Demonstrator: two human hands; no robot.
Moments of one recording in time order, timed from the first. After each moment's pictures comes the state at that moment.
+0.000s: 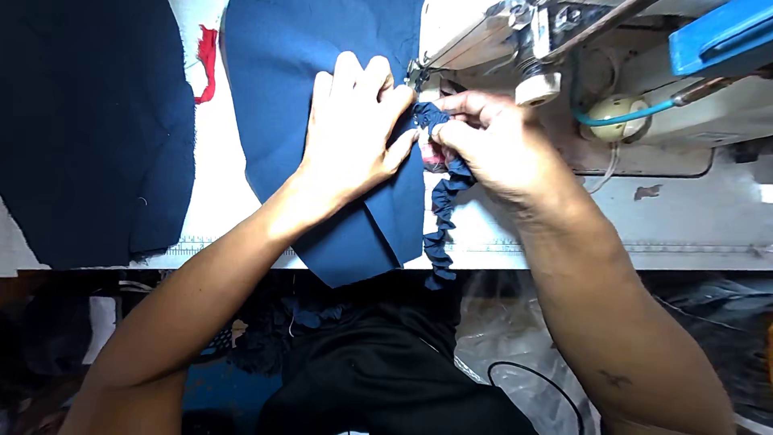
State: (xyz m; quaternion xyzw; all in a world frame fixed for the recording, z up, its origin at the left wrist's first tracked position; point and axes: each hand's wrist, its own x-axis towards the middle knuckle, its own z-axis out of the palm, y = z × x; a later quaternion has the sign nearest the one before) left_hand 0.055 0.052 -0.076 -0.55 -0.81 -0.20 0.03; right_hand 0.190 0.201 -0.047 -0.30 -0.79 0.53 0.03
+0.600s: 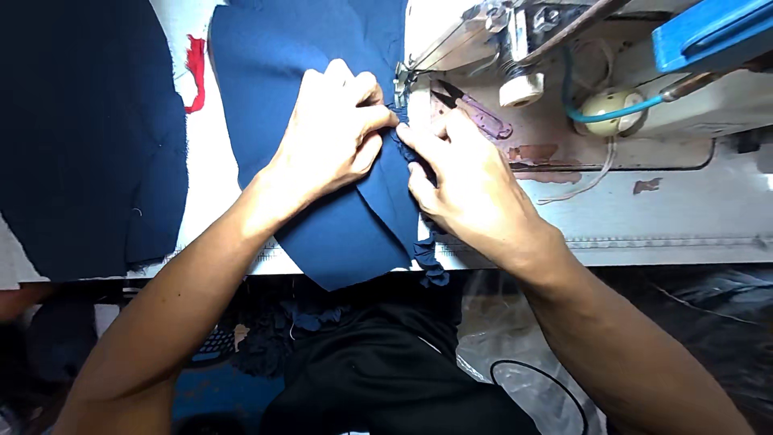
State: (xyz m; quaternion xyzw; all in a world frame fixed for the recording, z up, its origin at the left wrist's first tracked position) left_hand 0.029 0.041 -0.081 -0.64 -0.73 -0.24 0.00; right_hand 0.221 0.165 -0.032 -0.11 -0.98 0.19 0.01
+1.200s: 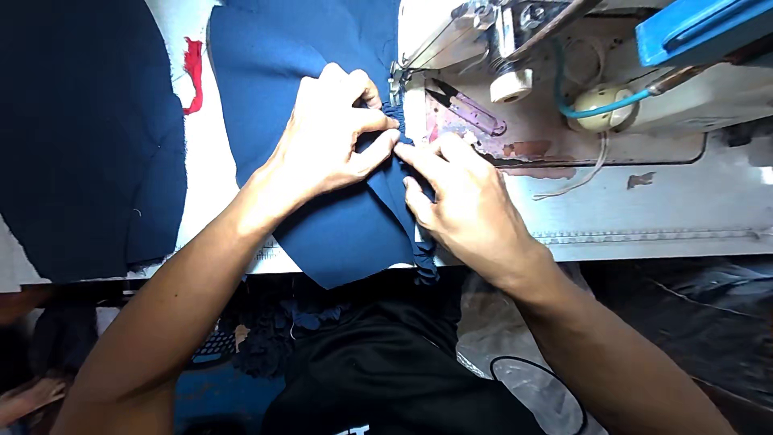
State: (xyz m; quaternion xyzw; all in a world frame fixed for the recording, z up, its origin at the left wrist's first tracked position) left_hand 0.031 0.041 -0.084 -0.63 -0.73 -0.27 -0.05; right_hand 0.233 0.152 -0.036 -0.14 -0.97 0.21 0.04
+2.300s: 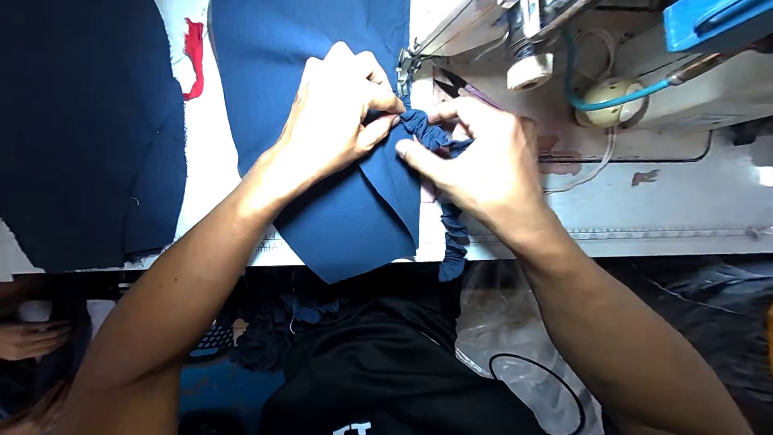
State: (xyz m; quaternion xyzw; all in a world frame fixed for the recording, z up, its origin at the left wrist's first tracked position) left_hand 0.026 0.047 -0.082 -0.61 -0.74 -0.26 -0.07; right_hand 0.208 0.180 -0.045 -0.25 -0.94 0.22 0.06
